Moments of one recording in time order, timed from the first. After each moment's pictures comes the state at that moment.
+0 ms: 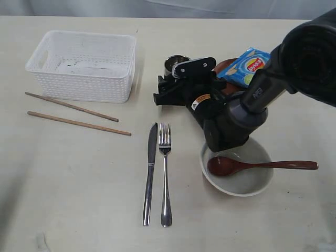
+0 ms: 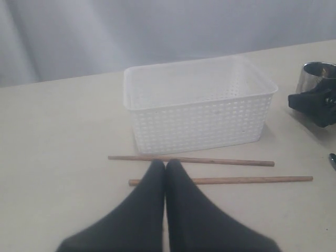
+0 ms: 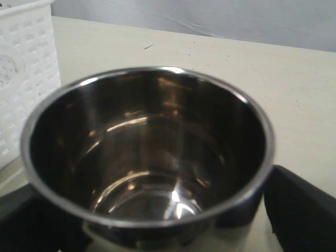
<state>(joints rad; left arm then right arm) -0.21 0.00 0.00 0.01 0.33 0.04 0.66 2.31 -0.92 0.30 -1.04 -0.08</state>
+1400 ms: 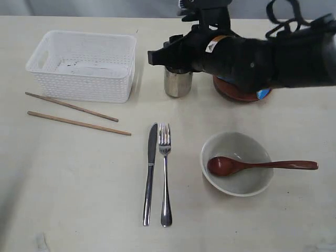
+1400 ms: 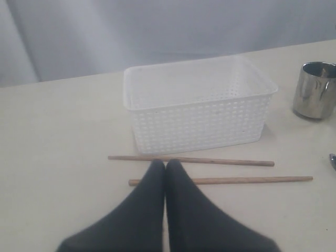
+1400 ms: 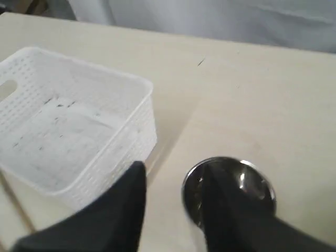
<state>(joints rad) -0.21 0.00 0.00 0.01 0.33 0.04 0.66 1.72 -0.90 0.36 -0.23 -0.13</state>
